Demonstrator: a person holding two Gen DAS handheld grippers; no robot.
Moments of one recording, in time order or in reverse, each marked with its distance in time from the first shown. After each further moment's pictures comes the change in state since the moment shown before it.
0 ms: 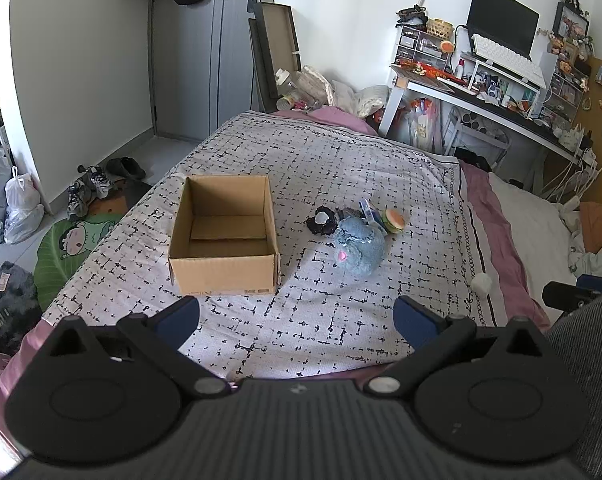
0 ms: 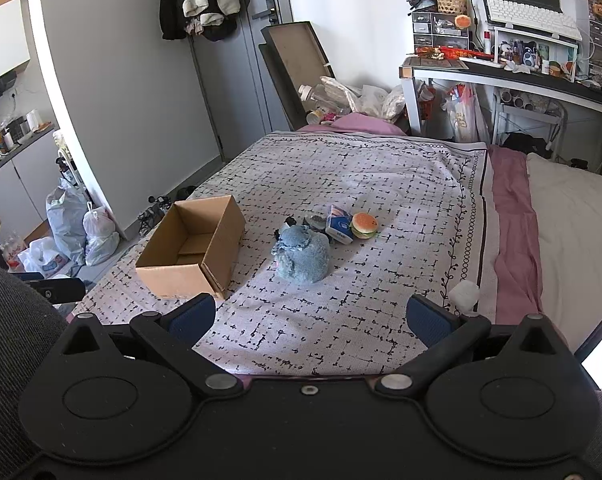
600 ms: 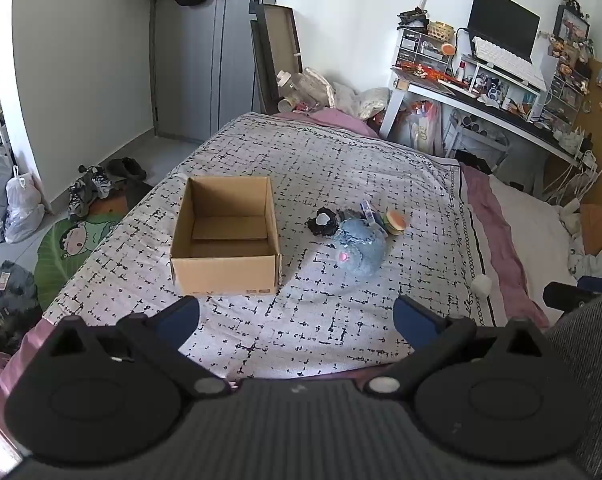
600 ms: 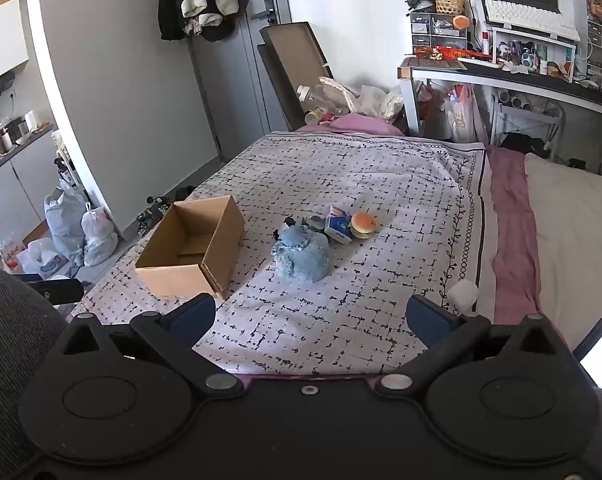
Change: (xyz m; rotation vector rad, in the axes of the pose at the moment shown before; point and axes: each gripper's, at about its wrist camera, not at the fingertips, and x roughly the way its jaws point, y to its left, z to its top) left arm -0.003 0.001 0.000 0.000 -0.005 0.001; right arm 0.003 0.005 -0.003 0.003 0.001 -0.003
